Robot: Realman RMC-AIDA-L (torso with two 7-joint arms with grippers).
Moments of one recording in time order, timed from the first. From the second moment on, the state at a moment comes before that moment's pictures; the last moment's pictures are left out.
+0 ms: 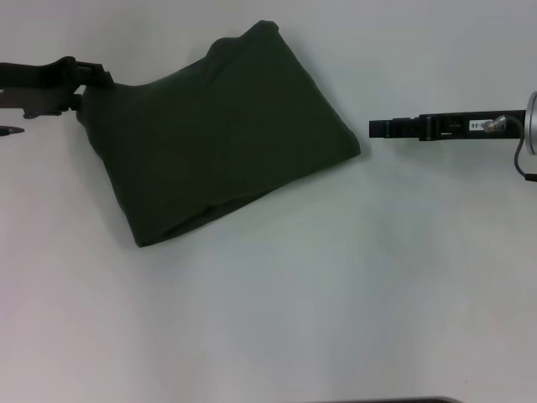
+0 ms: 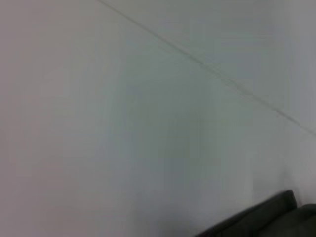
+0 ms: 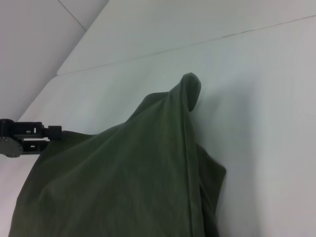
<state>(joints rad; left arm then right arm) -0.68 -2.03 -2.40 -0.71 -0.72 1.07 -2.72 0.54 2.06 -0.79 -0.68 -2.12 -1.27 2.04</state>
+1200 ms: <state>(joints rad) -0.67 -2.01 -2.46 -0.72 -0.73 1.11 -2.75 0.54 2.06 -0.78 -0.66 -2.12 -1.27 2.04</state>
